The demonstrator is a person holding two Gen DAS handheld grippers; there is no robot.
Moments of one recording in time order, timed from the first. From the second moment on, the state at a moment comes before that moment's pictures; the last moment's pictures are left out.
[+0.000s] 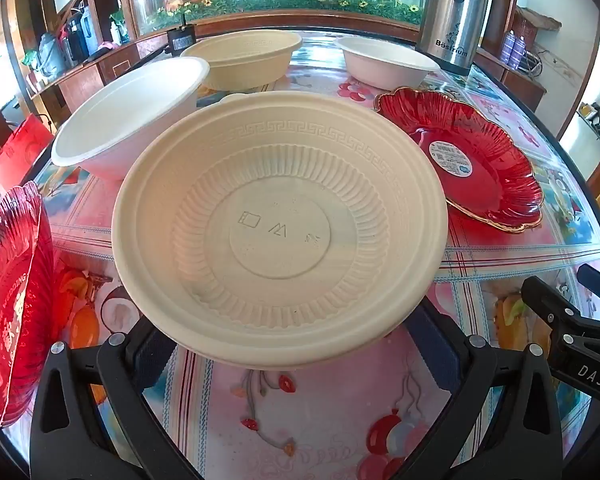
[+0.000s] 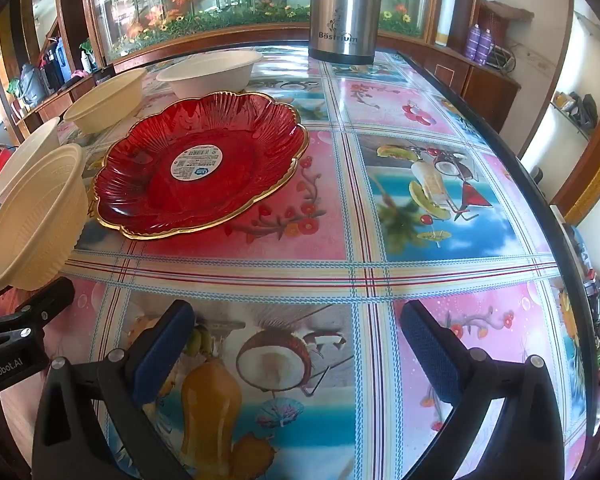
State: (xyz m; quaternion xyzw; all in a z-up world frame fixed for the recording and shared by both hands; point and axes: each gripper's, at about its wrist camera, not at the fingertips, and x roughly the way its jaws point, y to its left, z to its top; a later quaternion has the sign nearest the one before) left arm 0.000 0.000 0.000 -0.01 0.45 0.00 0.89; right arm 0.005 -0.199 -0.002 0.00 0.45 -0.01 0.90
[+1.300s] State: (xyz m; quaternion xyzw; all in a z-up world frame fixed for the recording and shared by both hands) left arm -0.029 0.013 0.082 0.00 0.52 -0.04 0.85; right arm -0.021 -0.201 0.055 0.04 0.45 0.06 0.89
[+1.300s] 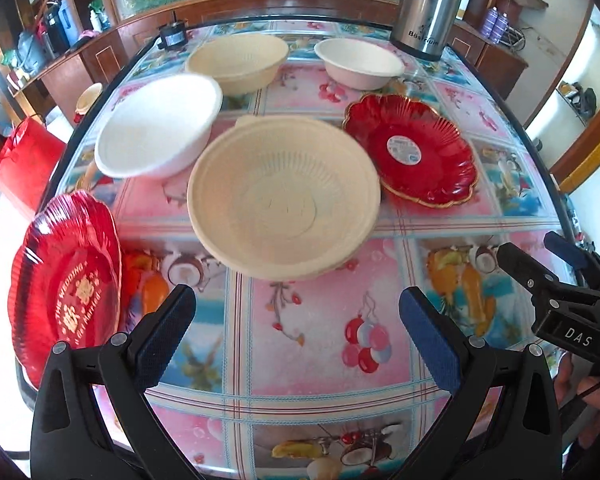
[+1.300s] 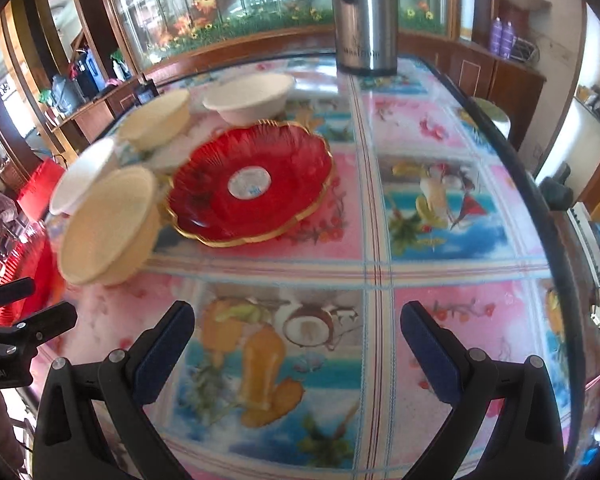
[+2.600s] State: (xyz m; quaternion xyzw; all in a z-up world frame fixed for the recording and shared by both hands) left arm 0.020 -0.023 0.112 -0.01 0.52 -0.11 0.85; right arm 0.022 -0.209 0.090 0.06 0.46 0.04 0.88
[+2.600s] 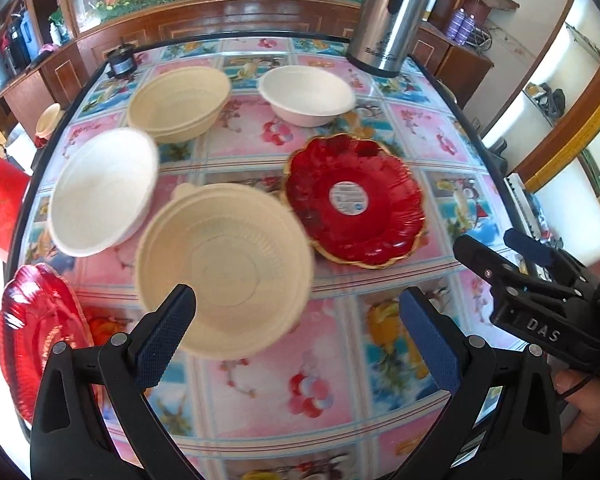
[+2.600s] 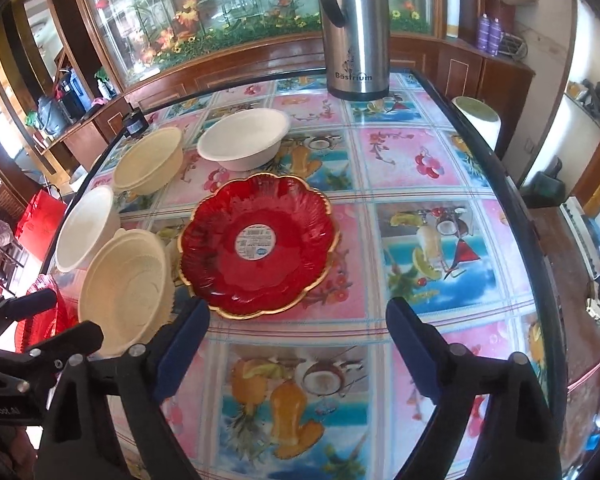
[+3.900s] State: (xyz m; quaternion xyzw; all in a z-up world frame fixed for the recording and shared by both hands) left arm 0.112 -0.073 0.094 0.01 0.54 -0.11 0.83; right arm 0.062 -0.260 0.072 0.07 0.50 0.05 0.86
